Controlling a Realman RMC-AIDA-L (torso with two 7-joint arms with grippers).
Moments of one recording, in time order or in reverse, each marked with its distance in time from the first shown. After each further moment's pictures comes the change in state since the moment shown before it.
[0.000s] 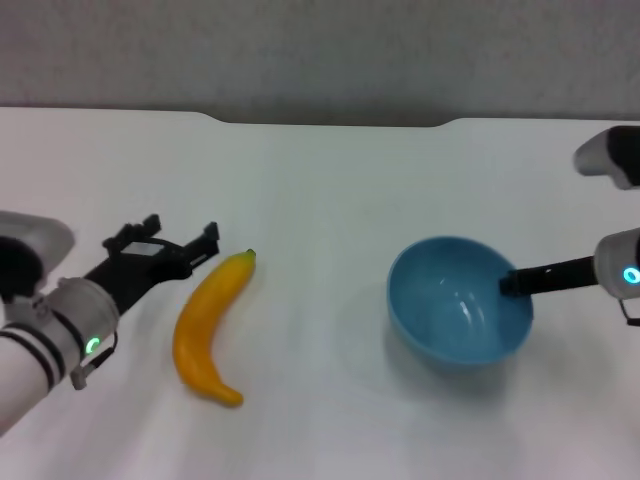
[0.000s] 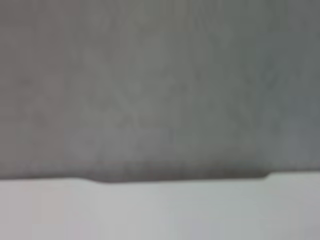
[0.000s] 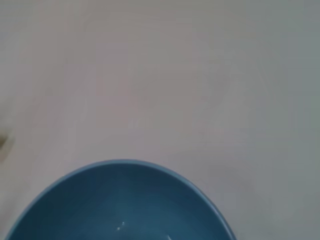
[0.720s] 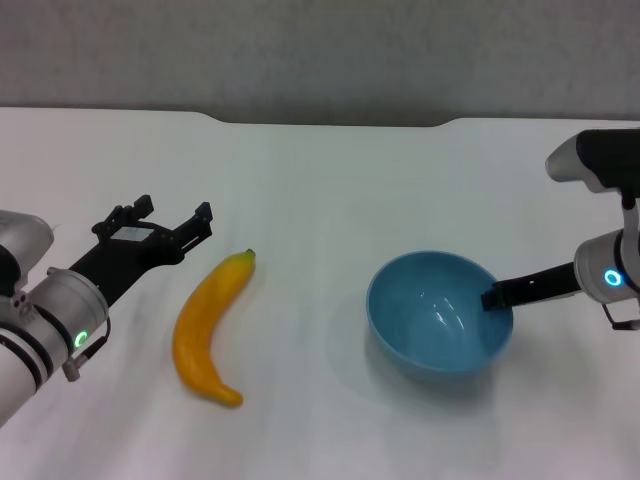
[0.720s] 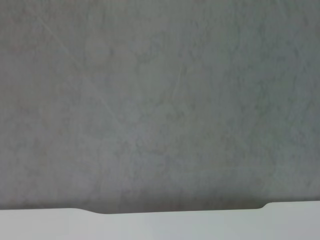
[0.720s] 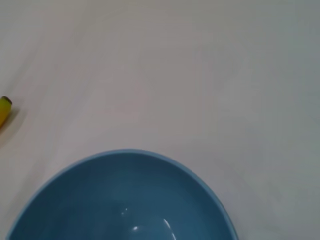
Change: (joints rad) left arm 0.006 -0.006 -0.037 0.019 -0.002 -0.093 0.017; right arm 0.072 -0.001 0.003 0.079 -0.043 -0.031 0.012
